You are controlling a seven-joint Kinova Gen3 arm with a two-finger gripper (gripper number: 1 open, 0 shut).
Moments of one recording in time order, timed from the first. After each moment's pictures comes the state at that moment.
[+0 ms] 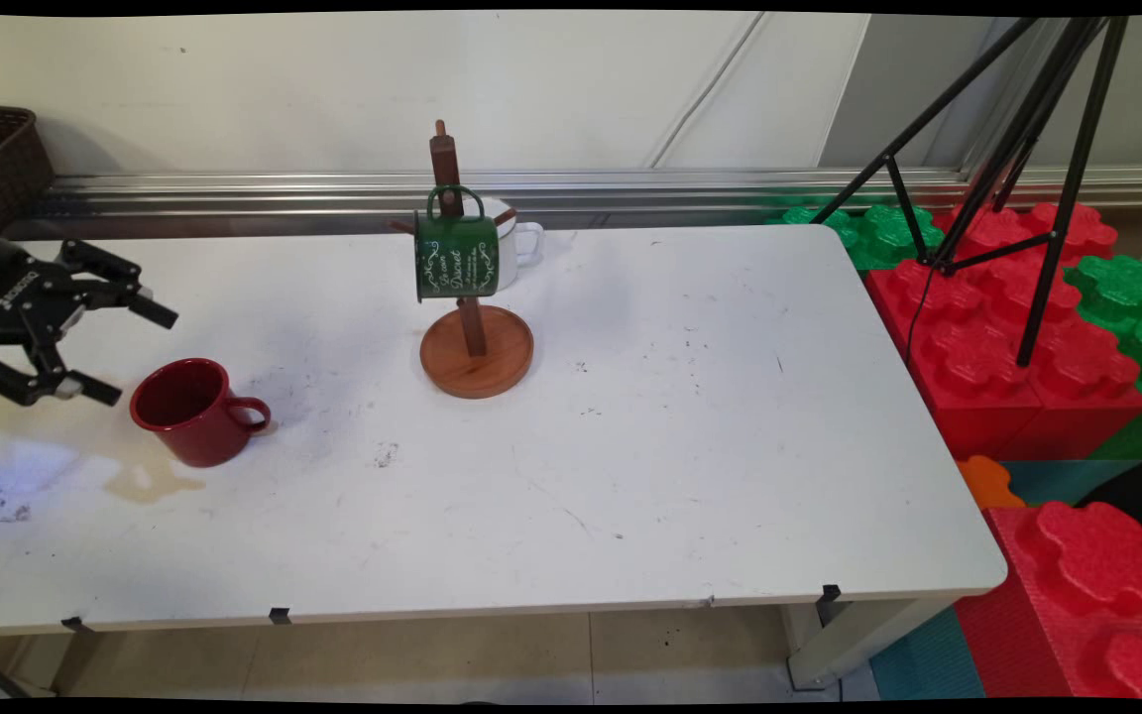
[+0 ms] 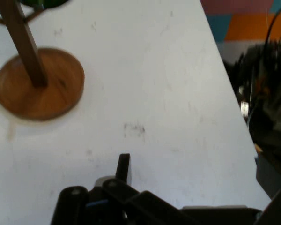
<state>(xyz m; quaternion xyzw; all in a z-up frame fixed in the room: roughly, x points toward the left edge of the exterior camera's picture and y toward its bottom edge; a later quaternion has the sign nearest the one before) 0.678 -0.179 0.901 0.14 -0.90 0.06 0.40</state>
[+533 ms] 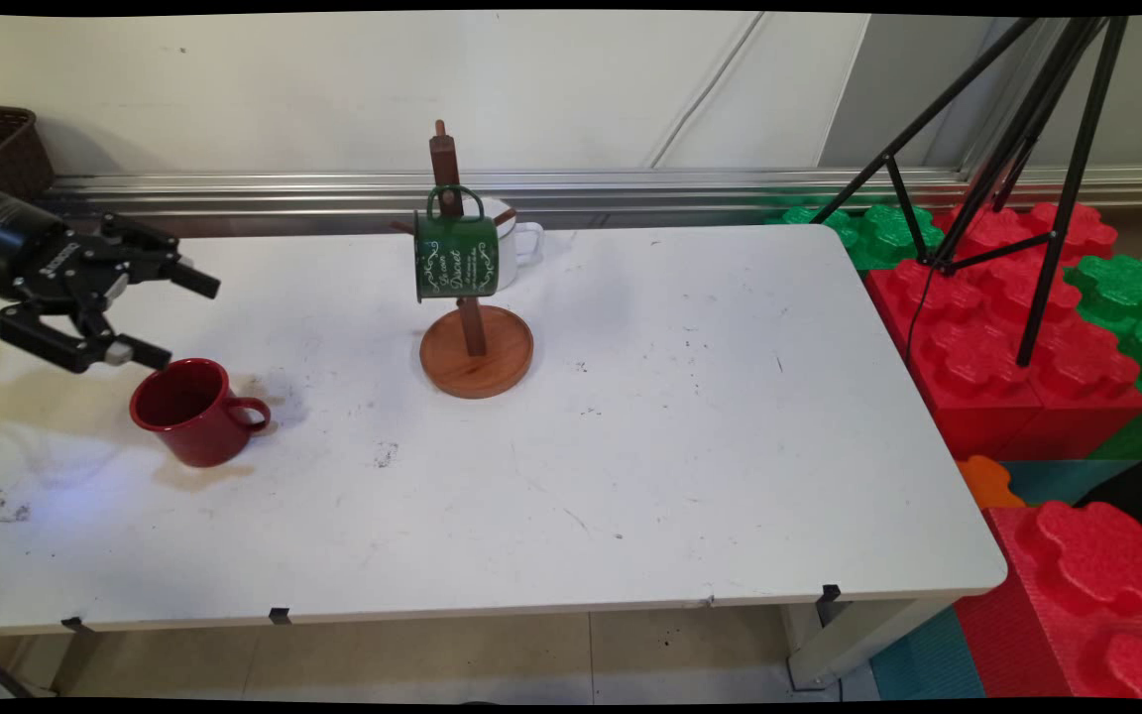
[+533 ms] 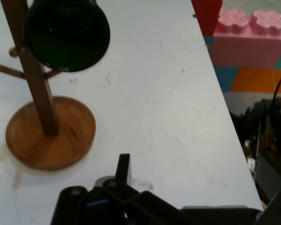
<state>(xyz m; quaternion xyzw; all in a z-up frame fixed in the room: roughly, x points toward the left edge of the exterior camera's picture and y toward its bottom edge) 0.651 -0.196 0.907 0.17 -0.87 0.06 0.46</state>
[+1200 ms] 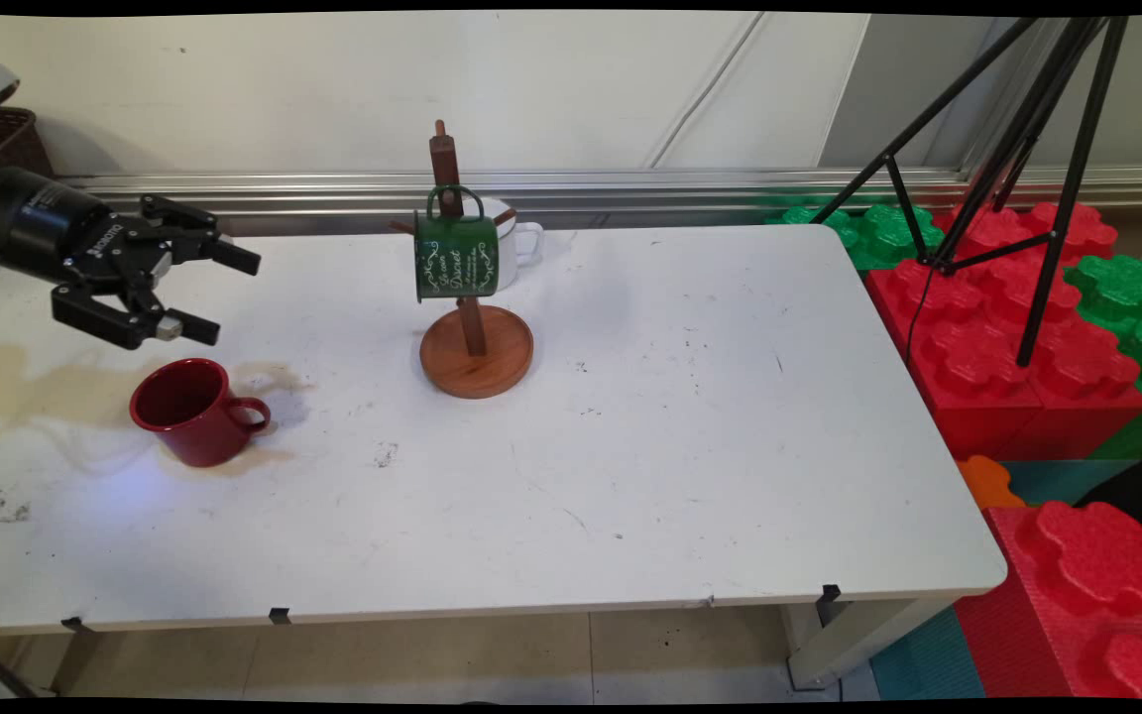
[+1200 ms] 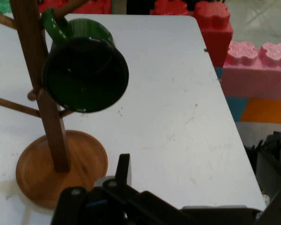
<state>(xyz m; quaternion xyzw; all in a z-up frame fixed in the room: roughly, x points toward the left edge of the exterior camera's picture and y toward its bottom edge) 0.631 -0.215 0.901 0.18 -0.85 0.08 0.50</state>
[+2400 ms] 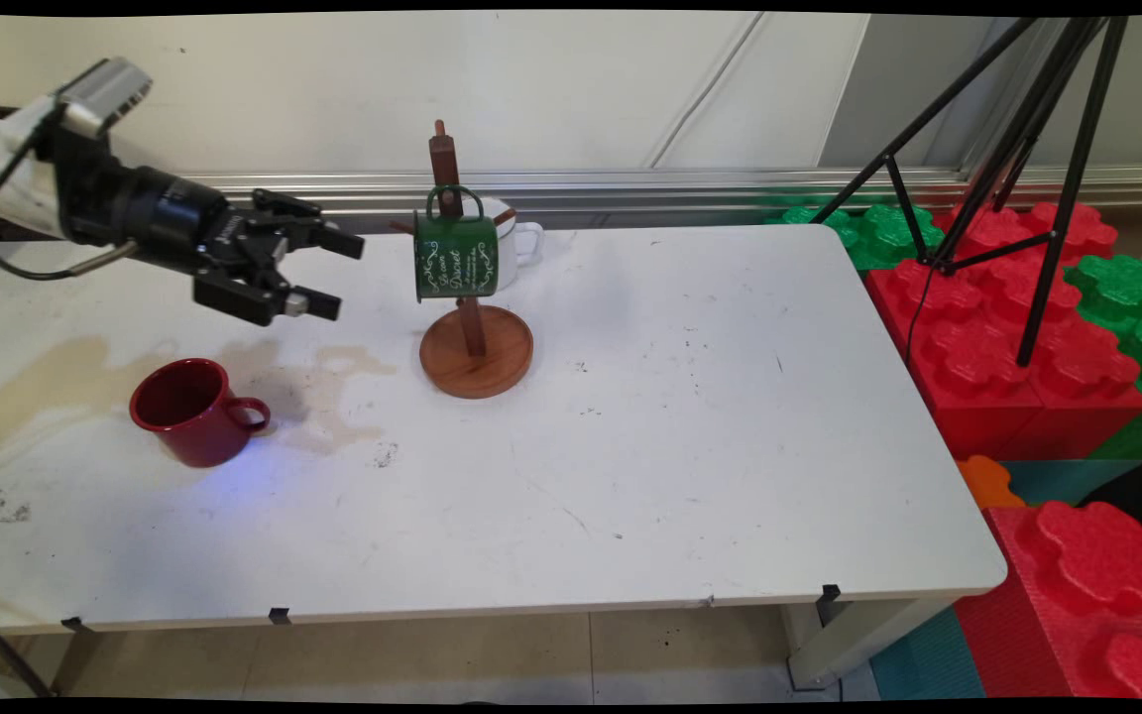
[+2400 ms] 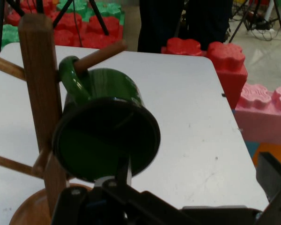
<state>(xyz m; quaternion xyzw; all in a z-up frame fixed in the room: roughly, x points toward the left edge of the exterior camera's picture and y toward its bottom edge) 0.570 -0.267 0.876 0.20 -0.82 0.08 0.54</state>
